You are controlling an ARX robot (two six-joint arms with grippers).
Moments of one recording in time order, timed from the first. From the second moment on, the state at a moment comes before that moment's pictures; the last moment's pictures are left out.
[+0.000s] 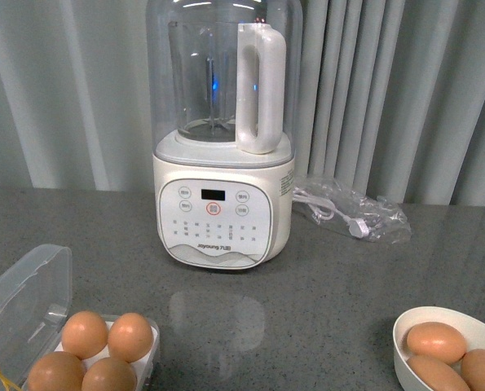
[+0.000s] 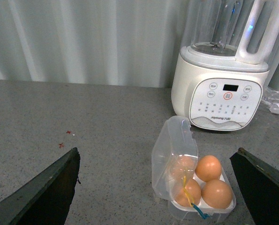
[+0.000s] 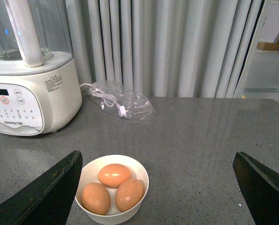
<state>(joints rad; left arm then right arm) 0.00 0.00 0.03 0.00 0.00 0.00 0.00 0.00 0.01 0.00 0.00 0.00</state>
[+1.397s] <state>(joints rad) 0.09 1.35 0.22 0.86 -0.06 0.23 0.00 0.00 0.01 0.00 0.00 0.00</state>
